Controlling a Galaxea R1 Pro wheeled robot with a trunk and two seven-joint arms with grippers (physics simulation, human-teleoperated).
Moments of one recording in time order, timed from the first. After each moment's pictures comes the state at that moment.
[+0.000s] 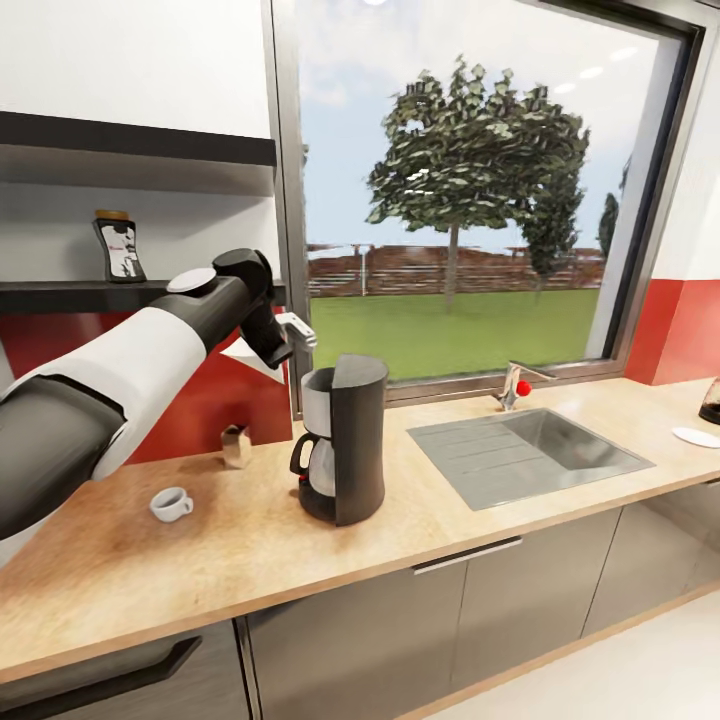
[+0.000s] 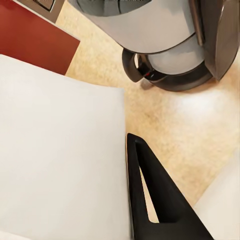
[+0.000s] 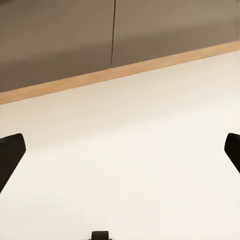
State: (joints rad) left arm -1.66 -0.03 -0.64 -0.42 -0.81 1.00 -1.30; right arm -0.01 -0.07 -0.01 -0.55 0.01 -0.13 0.00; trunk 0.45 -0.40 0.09
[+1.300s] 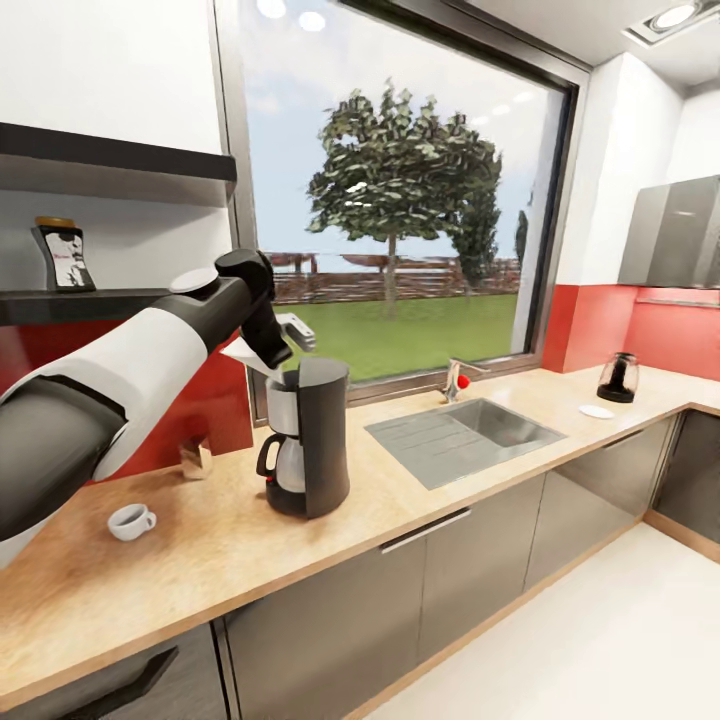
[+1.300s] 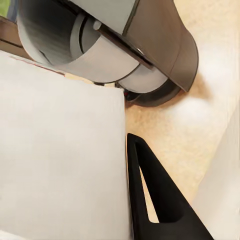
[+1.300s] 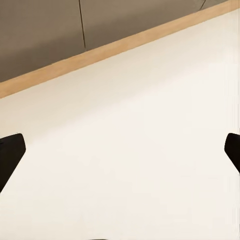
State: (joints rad) left arm -1.66 -0.03 -0.65 -0.42 -0.83 1.00 -1.30; right arm -0.01 -0.07 -0.01 -0.56 0.01 -0.13 0.00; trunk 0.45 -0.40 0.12
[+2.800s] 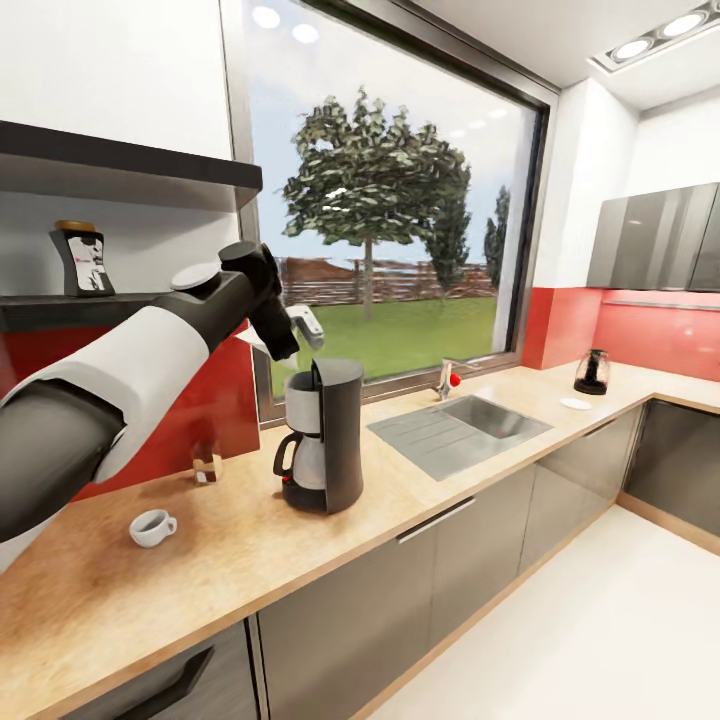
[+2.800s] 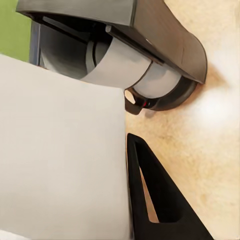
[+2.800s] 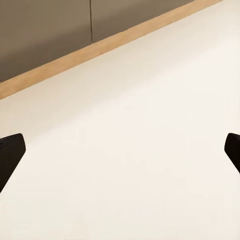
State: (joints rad) left arm -1.66 -0.04 -0.63 -0.49 -0.83 0.81 -1.30; right arm -0.01 -0.09 -0.01 -0.55 0.01 -0.13 0.00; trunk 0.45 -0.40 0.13
